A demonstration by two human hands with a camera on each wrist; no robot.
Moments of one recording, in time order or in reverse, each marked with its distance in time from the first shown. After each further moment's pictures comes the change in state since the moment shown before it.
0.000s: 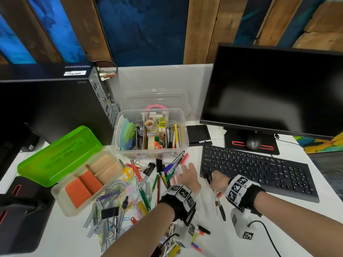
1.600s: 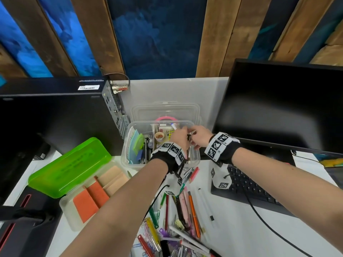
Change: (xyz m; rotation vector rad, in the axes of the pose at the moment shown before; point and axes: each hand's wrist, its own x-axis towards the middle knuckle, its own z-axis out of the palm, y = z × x) left_hand 0.099 -0.004 -0.148 0.044 0.350 0.195; right_hand -0.004 -0.175 -0.089 0.119 0.264 -0.544
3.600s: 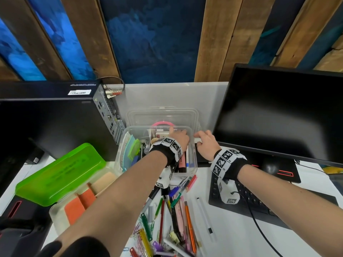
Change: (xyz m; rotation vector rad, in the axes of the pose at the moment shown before) left_hand 0.045 -0.002 0.002 0.705 -0.226 0.240; right_hand 0.010 0.039 -0.008 -0.204 0.158 -0.115
